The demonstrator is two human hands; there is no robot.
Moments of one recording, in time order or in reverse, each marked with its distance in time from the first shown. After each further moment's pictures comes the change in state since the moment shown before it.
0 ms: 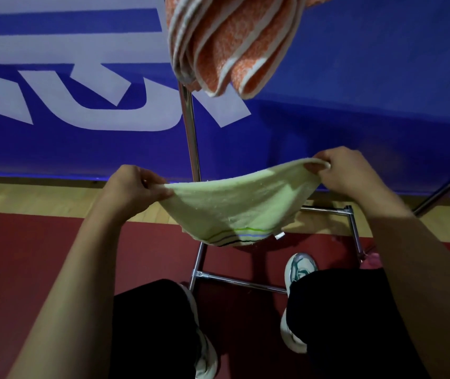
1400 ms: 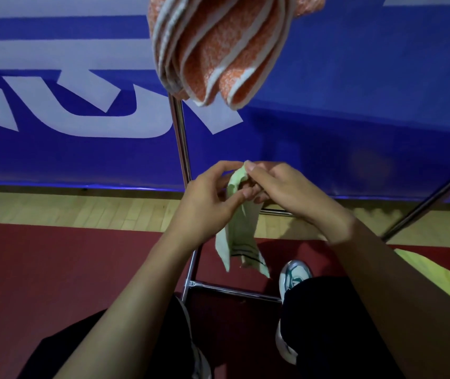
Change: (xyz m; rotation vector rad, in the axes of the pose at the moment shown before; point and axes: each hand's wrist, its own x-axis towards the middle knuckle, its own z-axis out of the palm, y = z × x) left_hand -0.026 0.091 0.082 -0.480 -0.082 0.406; right_hand -0.033 -0.070 0.029 0.594 -0.263 -0.309
